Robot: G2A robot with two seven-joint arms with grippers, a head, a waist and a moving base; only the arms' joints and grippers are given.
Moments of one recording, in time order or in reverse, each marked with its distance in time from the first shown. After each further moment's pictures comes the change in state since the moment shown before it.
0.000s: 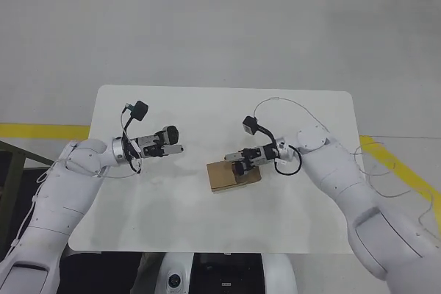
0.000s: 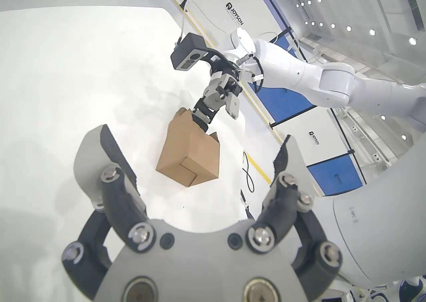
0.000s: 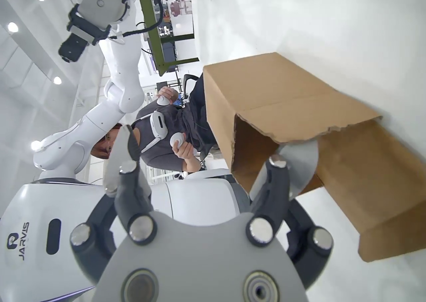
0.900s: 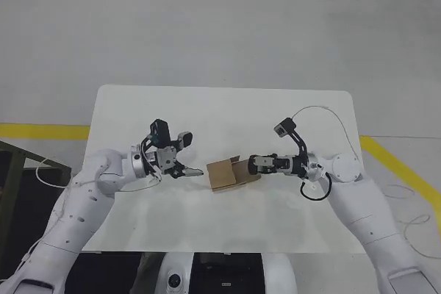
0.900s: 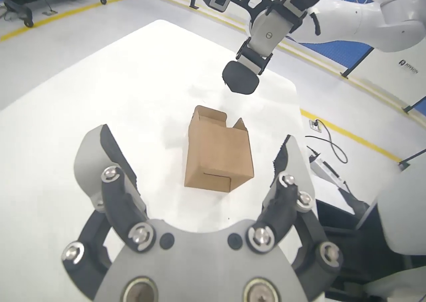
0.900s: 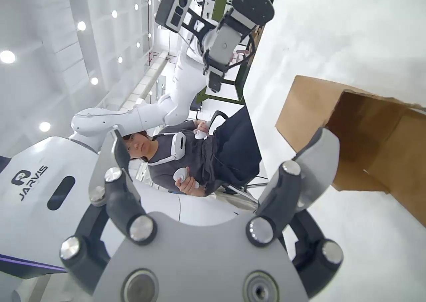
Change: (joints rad) left arm 0.134 -0.037 0.017 -0.193 1.116 -0.150 0.910; right arm -0.452 0.227 0.411 -0.660 -0.002 -0.045 -0.137
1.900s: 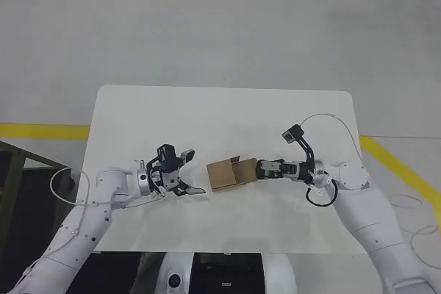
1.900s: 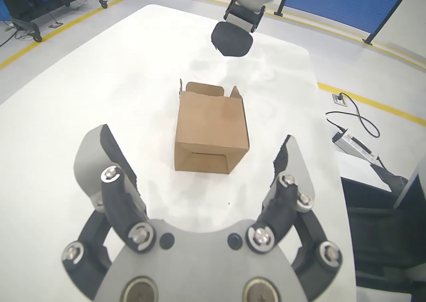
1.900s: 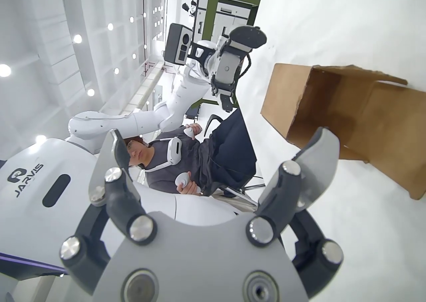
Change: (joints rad) left arm 0.128 0.008 0.010 -0.013 0.328 0.063 0.244; right arm -0.041 0.018 0.032 0.024 -0.024 -0.015 0.002
